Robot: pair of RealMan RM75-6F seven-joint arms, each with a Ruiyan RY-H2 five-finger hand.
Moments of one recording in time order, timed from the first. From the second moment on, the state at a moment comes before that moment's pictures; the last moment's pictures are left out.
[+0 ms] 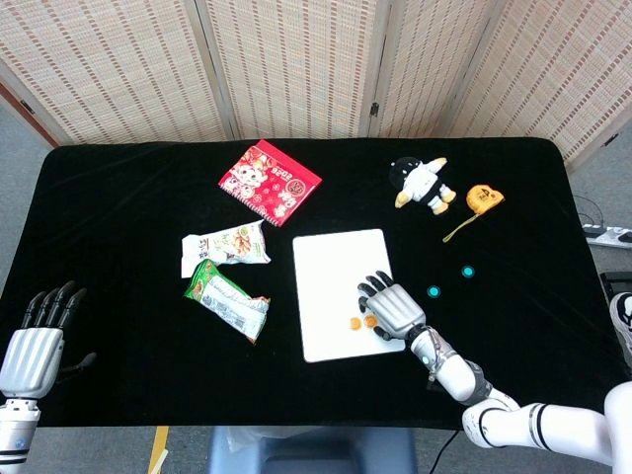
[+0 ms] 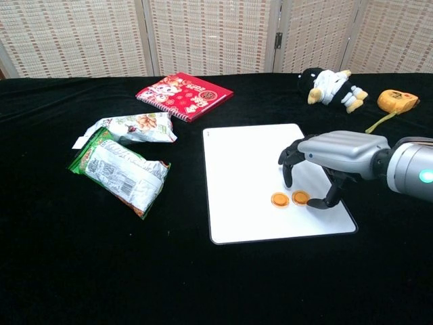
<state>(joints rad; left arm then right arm) -0.14 -1.16 -0.04 -1.60 1.50 1.47 0.13 0.72 -1.49 0.07 -1.54 -1.13 0.83 -0.45</state>
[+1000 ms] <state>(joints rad) -0.14 -1.16 -0.04 -1.63 1.51 1.46 0.15 0.60 -1.36 0.08 -1.39 -1.09 0.90 -0.25</state>
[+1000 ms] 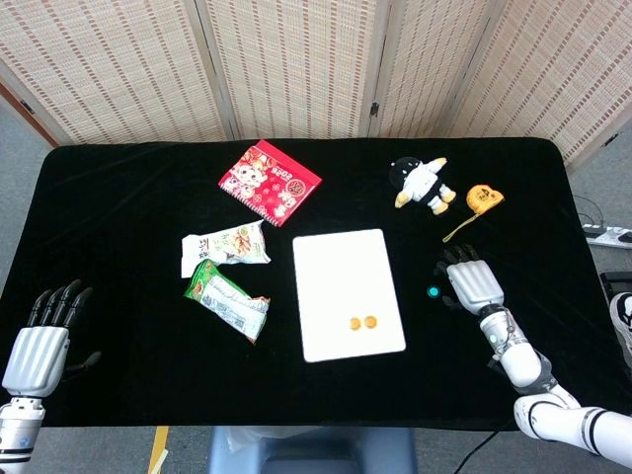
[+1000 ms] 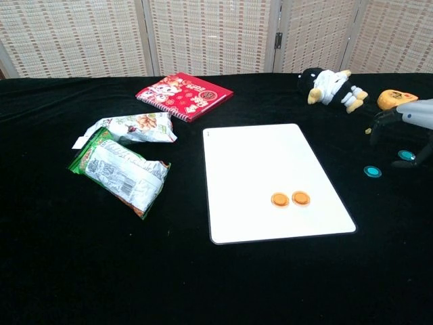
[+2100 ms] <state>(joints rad) -0.14 -1.16 -0.04 -1.61 1.50 1.47 0.14 0.62 -1.50 0.10 -1.22 -1.07 0.83 -0.27</state>
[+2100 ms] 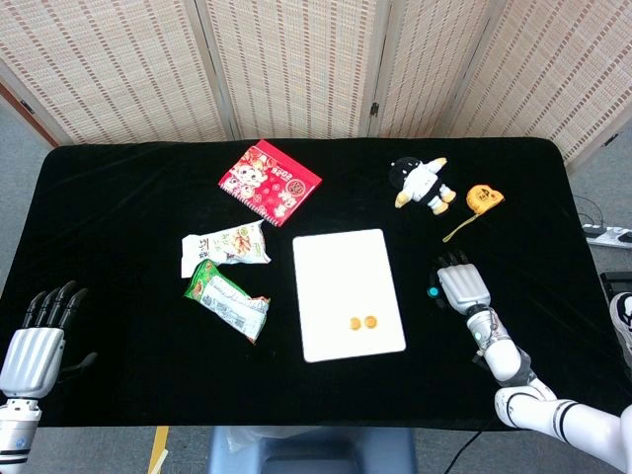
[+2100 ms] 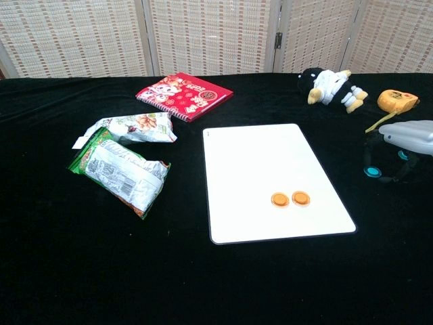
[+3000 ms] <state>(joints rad) -0.13 -1.16 -0.05 -1.61 1.49 1.47 0.13 0.63 -1.43 0.13 -1.39 -1.11 0.87 -0.27</state>
